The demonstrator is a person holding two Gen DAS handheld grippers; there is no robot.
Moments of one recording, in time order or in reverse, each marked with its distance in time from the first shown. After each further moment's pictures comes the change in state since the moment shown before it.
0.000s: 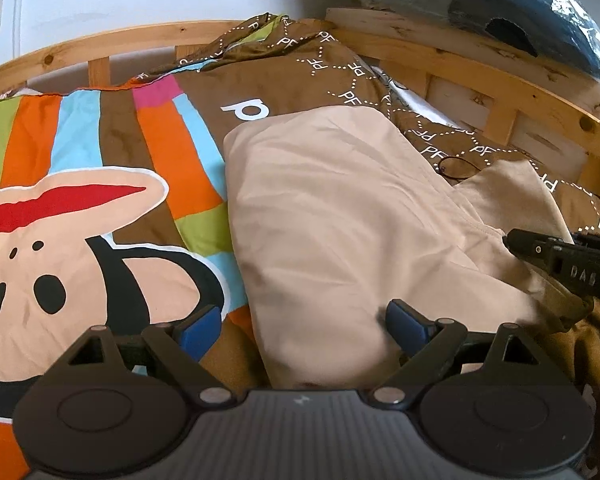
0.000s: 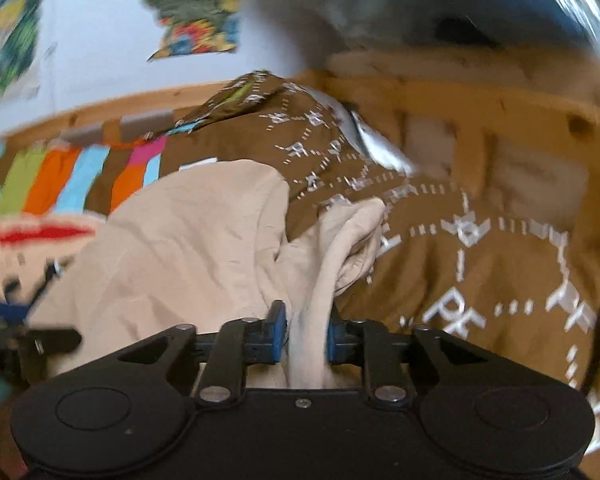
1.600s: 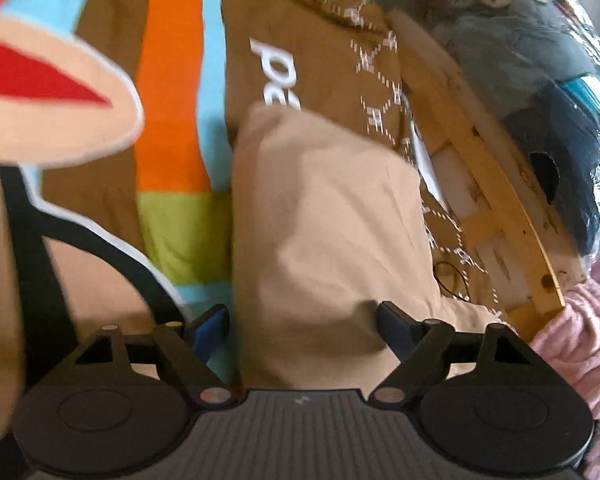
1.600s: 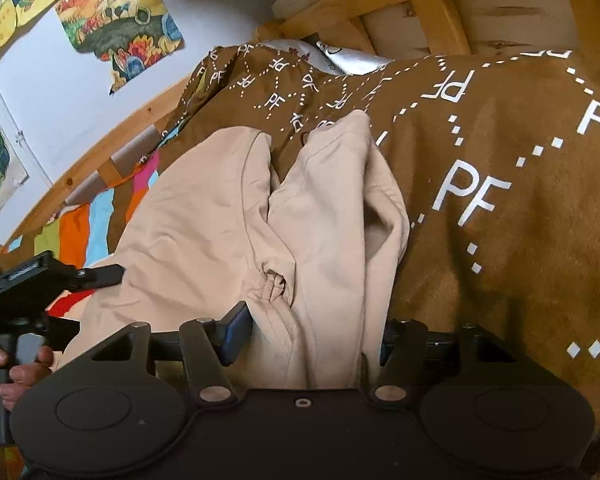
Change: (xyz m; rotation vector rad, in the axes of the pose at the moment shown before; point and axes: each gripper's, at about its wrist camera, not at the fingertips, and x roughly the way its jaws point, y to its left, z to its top) left arm 0.104 0.106 0.047 -0.490 0.174 -0.463; right arm 0.021 -0.031 -0.022 0.348 0.131 0.155
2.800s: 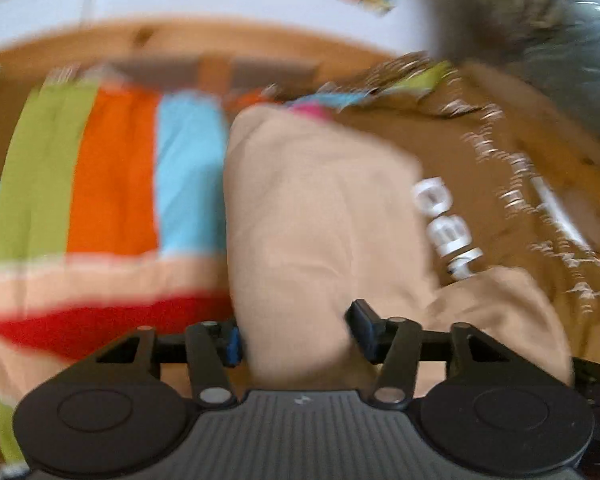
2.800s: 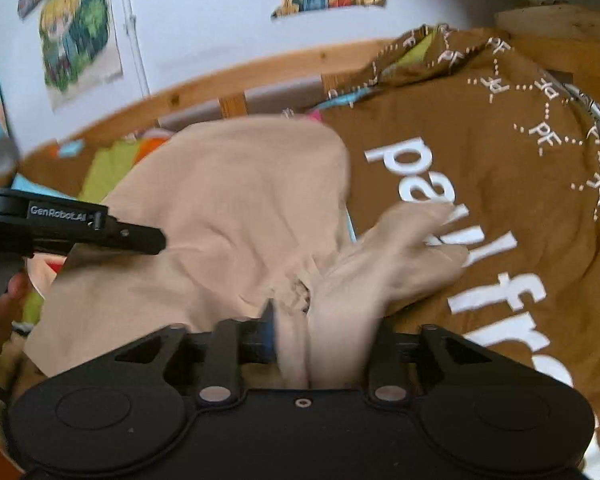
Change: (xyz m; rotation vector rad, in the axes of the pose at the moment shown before) left arm -0.082 0.045 0.084 0.265 -0.250 0.480; right arm 0.166 0.202 0.016 -0.407 0.005 0.166
